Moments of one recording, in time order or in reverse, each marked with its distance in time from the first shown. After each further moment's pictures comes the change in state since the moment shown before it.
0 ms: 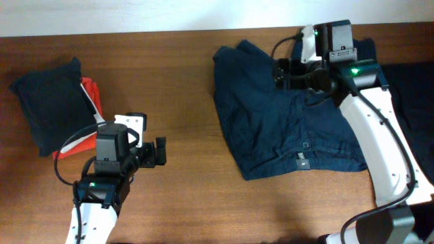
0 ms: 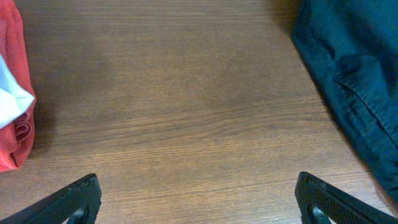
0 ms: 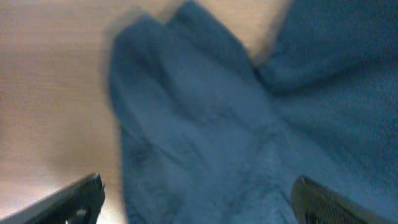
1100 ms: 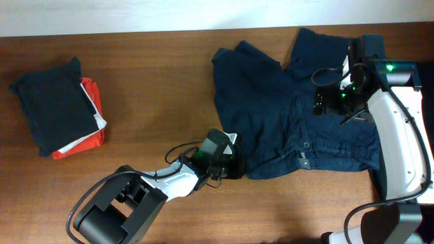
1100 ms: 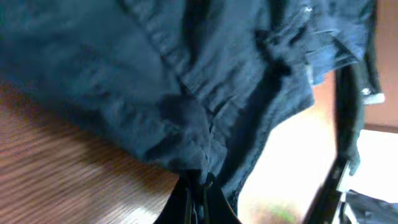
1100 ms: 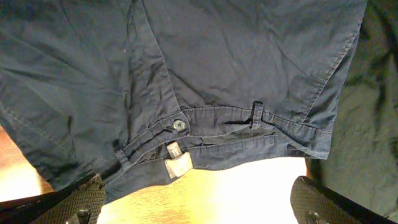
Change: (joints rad) left arm -0.611 0.771 0.024 0.691 0.409 -0.650; right arm -0.188 -0.001 0.003 -0.391 0.139 0.003
